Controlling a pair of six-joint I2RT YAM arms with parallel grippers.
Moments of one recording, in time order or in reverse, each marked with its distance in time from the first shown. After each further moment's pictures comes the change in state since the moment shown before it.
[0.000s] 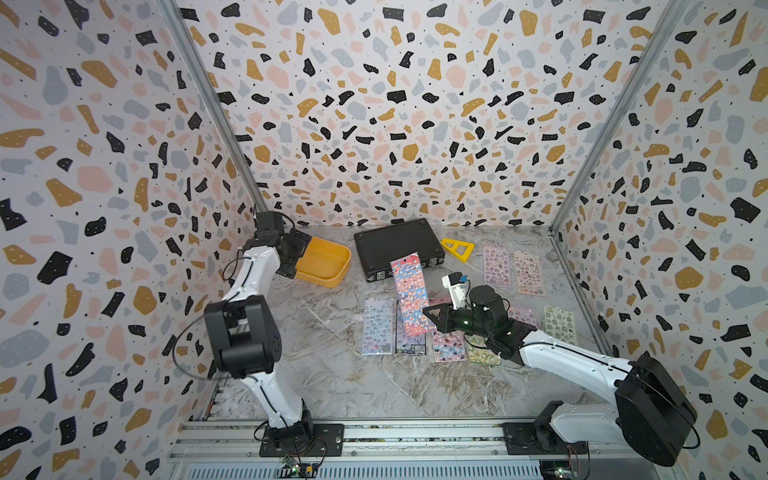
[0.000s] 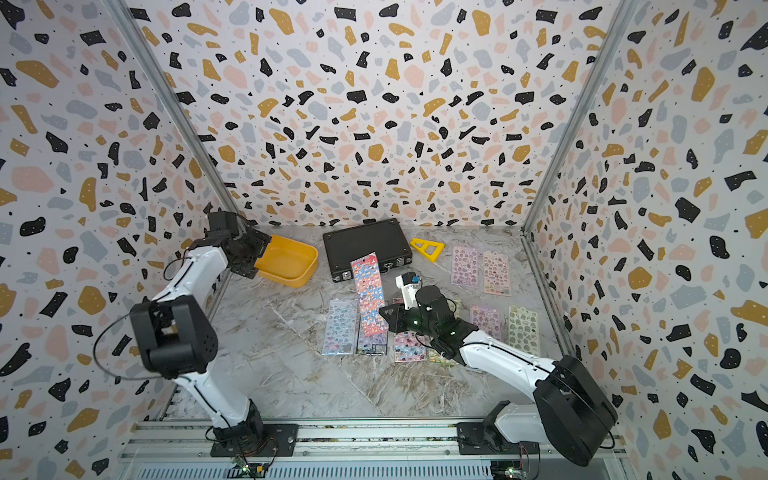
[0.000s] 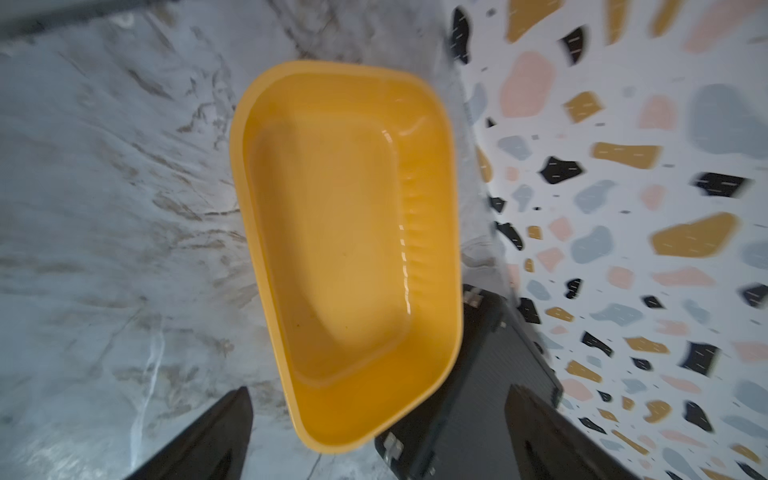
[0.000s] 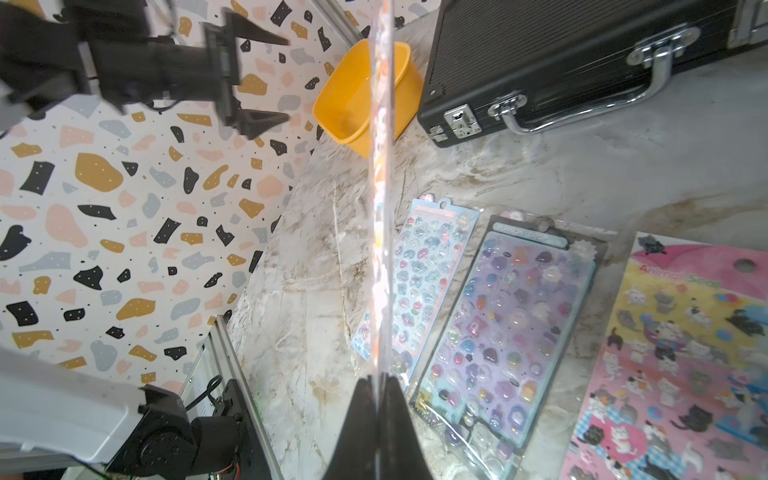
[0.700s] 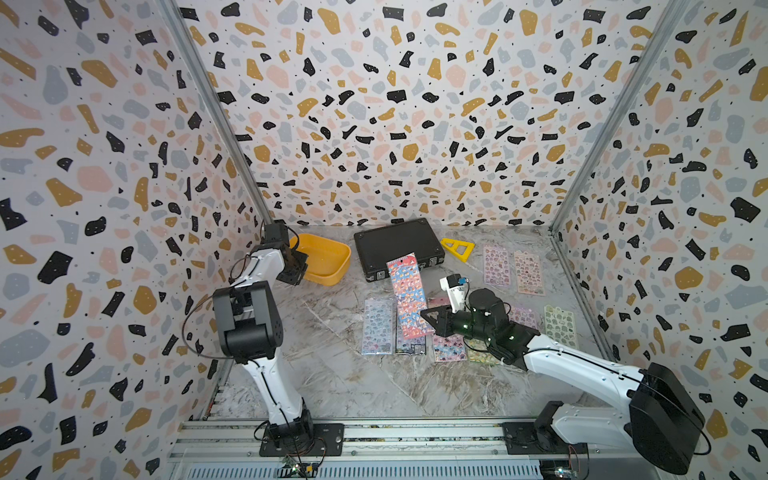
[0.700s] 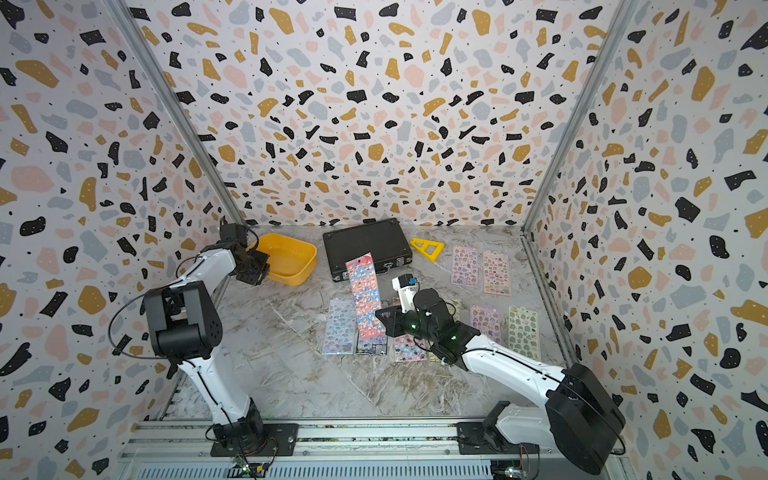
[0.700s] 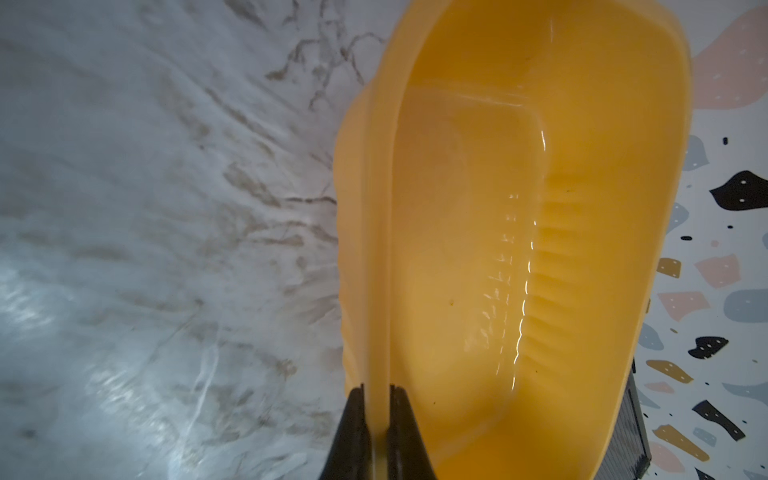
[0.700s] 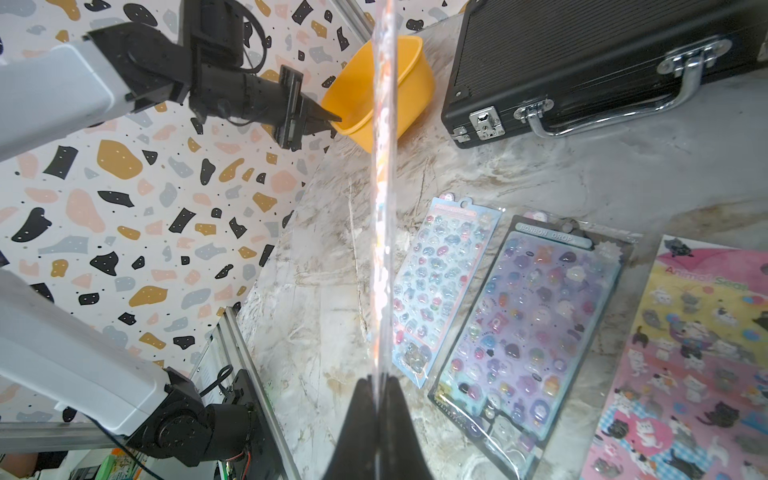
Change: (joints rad) left arm 0.047 0.275 0.062 -0.054 -0.013 -0.050; right arm 0.069 -0.054 0.011 -0.038 0.039 -0.009
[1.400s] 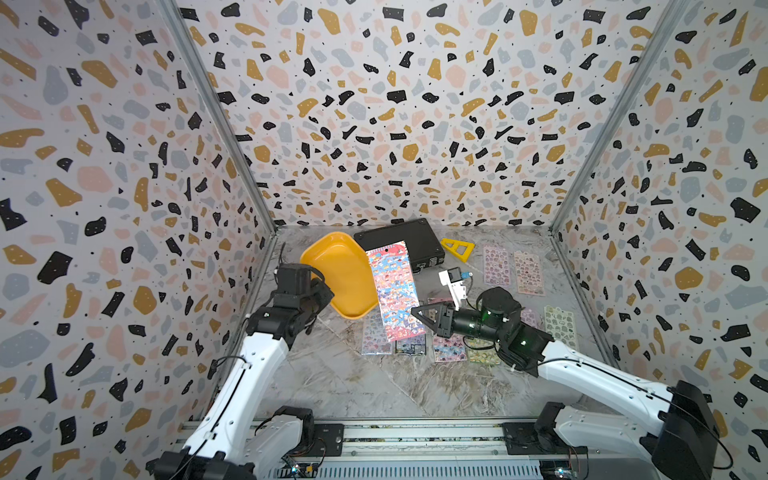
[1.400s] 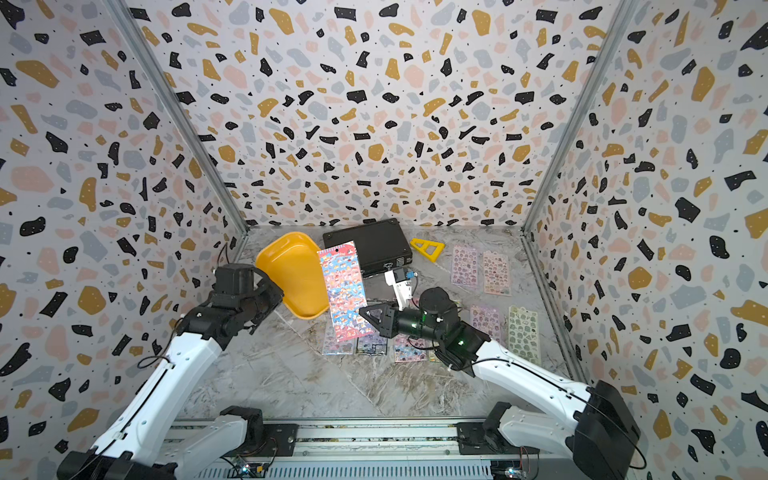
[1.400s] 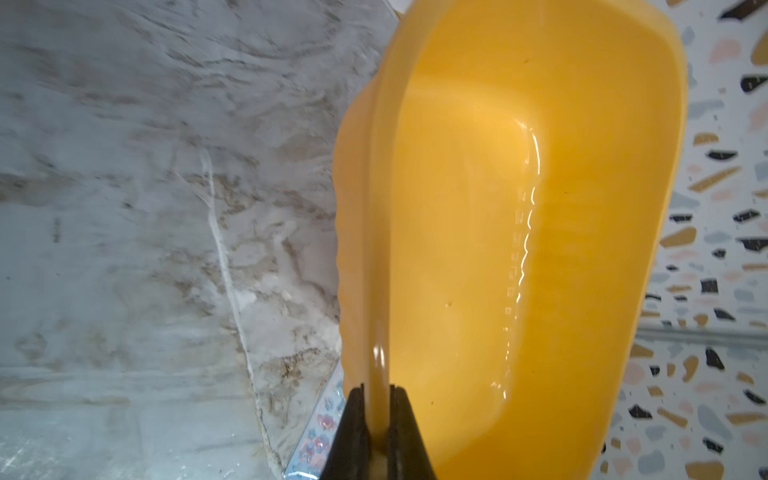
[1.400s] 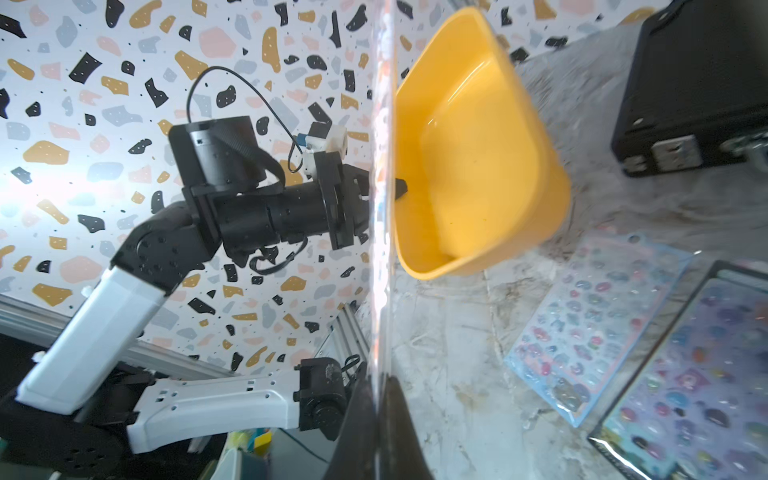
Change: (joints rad) left arm -0.287 -0.921 -0.576 -0.010 -0.117 0.139; right arm 0.076 -0.150 0.049 0.055 -0.090 0.128
